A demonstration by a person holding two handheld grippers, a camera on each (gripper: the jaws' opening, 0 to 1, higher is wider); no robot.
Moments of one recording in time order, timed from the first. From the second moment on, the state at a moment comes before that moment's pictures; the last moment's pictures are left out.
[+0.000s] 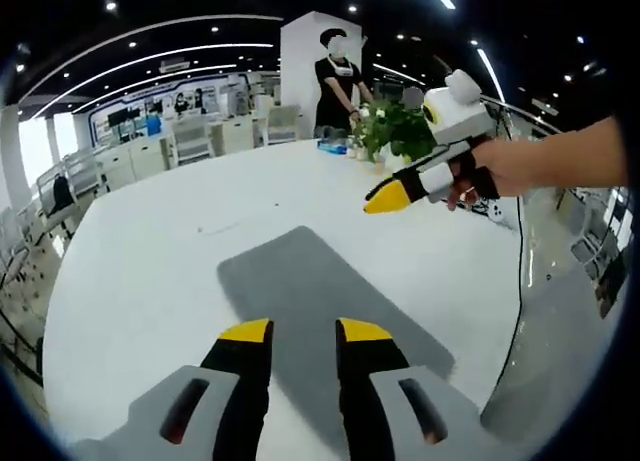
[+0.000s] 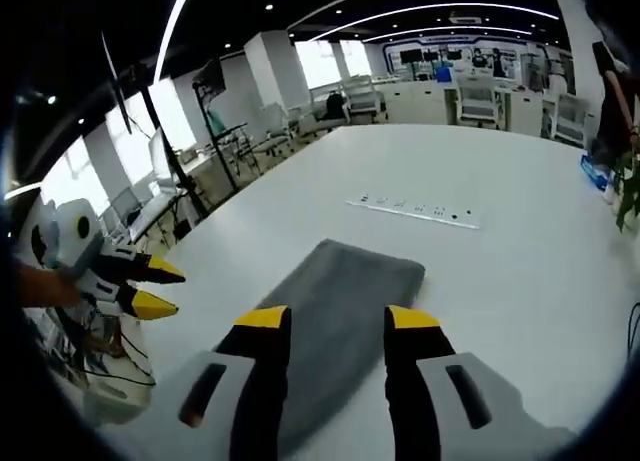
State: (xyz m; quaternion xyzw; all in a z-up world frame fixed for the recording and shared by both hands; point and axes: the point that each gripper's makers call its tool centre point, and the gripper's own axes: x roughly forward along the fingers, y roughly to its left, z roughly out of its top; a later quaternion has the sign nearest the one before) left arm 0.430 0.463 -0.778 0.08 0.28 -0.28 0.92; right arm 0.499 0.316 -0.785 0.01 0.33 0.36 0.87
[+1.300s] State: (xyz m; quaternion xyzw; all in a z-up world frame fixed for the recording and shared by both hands) left arm 0.454 0.483 -0.885 0.06 0.39 -0.27 0.88; right arm 0.460 0.319 -0.888 0.00 0.43 0.32 0.84
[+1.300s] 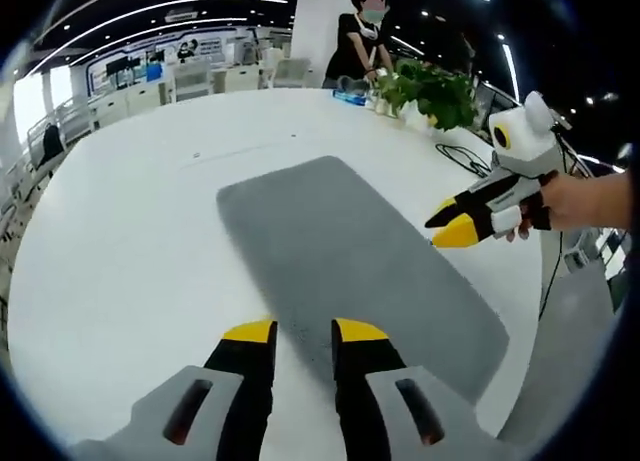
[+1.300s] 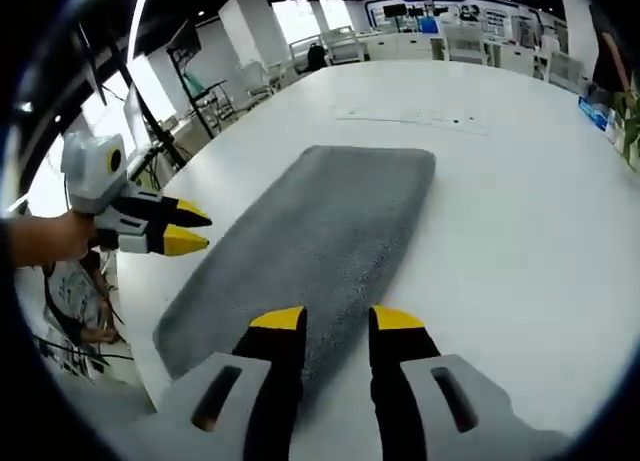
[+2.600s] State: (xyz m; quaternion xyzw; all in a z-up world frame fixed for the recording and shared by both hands) left arm 0.439 0.455 -0.913 0.09 0.41 -0.32 0.85; right arm 0.456 0.300 -0.916 -0.17 0.42 0.36 0.82
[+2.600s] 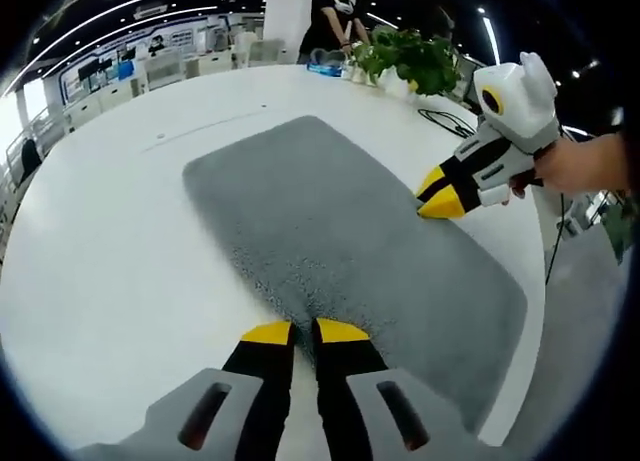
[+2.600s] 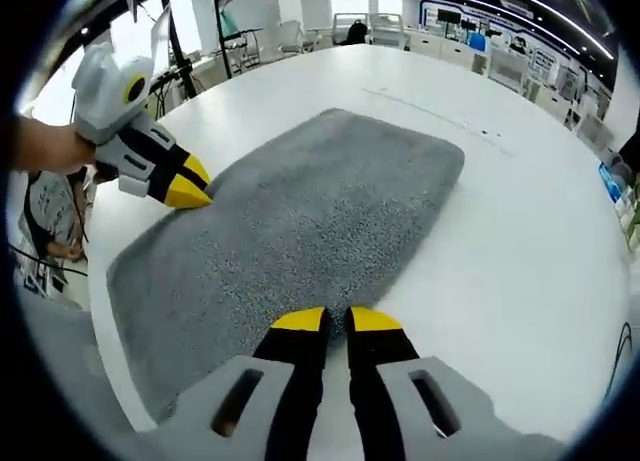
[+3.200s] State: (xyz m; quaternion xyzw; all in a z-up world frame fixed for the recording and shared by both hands) left arm 0.425 0.393 -0.914 0.09 0.41 -0.34 0.84; right arm 0.440 0.241 -0.914 -0.19 0.43 0.36 0.81
